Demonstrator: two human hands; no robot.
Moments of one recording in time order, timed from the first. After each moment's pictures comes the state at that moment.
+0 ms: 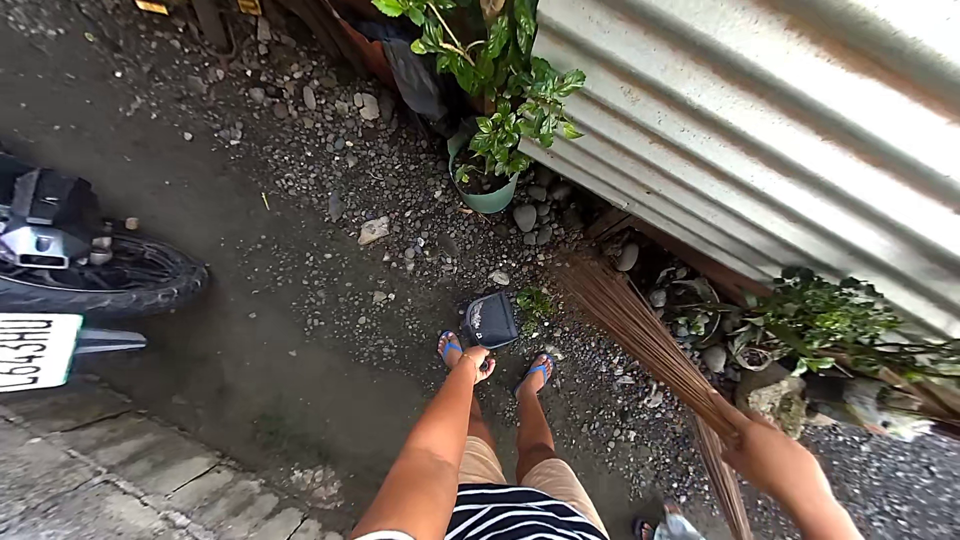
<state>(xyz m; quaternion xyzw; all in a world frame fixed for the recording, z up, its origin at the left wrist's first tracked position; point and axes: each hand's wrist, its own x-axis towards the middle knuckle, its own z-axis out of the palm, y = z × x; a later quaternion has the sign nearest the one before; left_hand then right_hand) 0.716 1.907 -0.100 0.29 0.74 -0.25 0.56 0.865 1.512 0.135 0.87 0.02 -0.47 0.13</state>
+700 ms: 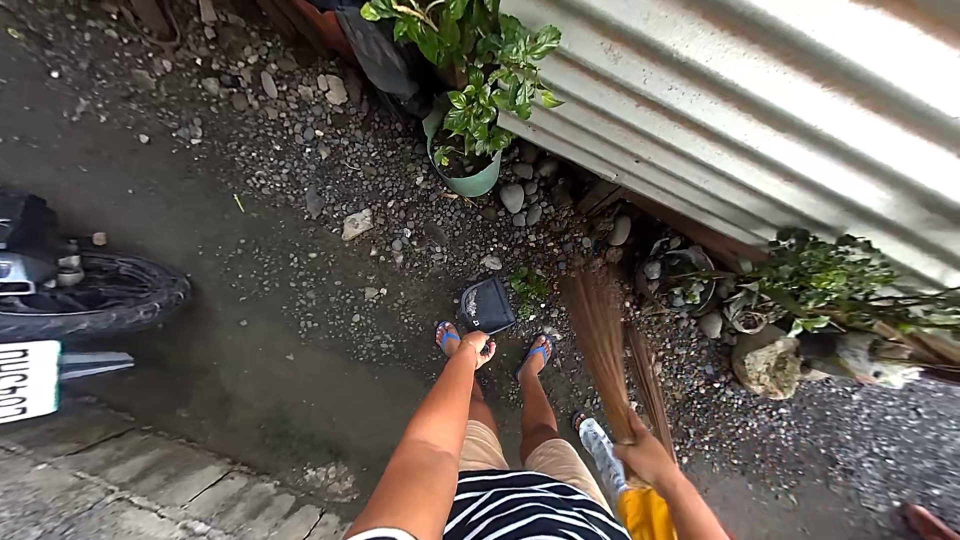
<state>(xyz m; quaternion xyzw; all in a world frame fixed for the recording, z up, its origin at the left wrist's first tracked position) 0.730 1.905 -0.111 0.30 0.73 -0.25 0.56 0.729 1.544 0.043 0.75 -0.22 -0.60 -0.17</state>
